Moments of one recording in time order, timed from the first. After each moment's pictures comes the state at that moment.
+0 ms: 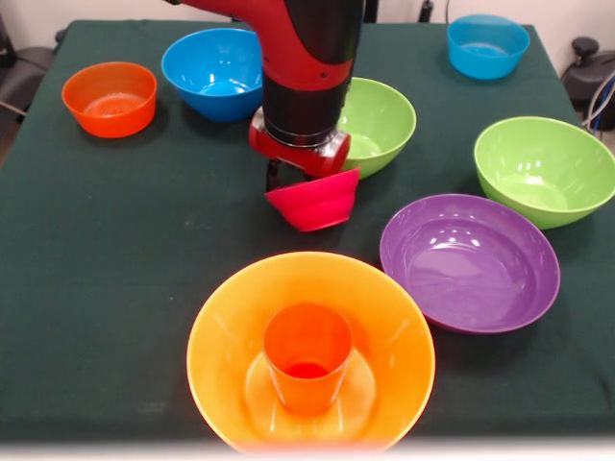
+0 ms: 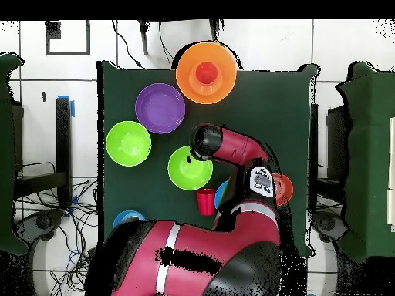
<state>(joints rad) -0.19 -0.27 -0.14 1.38 0.15 0.47 1.87</state>
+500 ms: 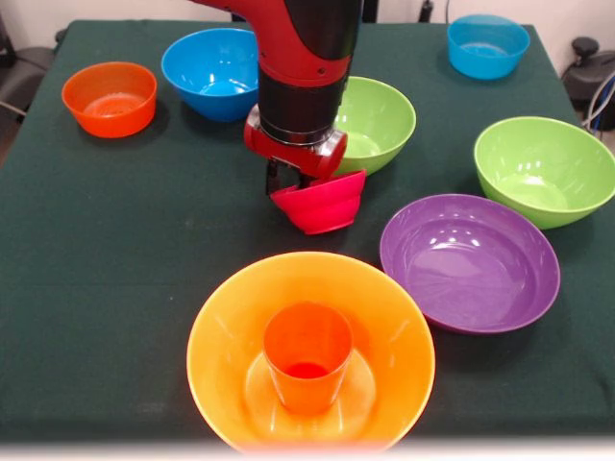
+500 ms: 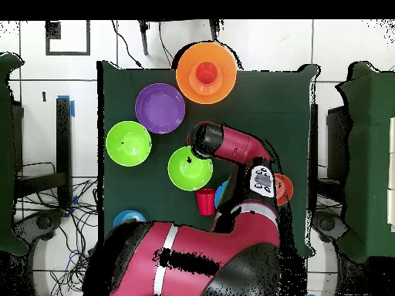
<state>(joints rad) -0.18 -0.27 -0.15 1.37 0.15 0.47 1.87</state>
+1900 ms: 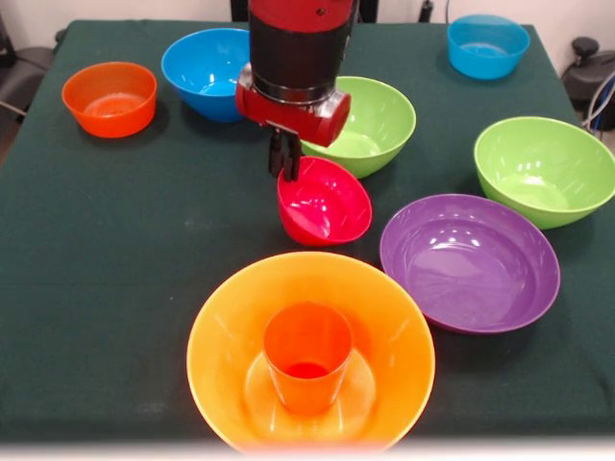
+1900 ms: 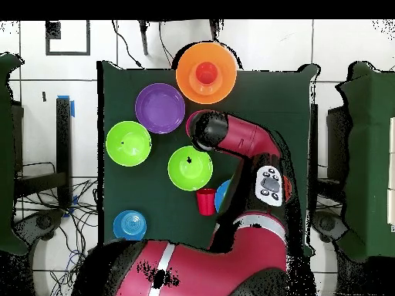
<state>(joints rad) -0.18 -0.39 -0.16 1.36 0.15 0.57 1.87</state>
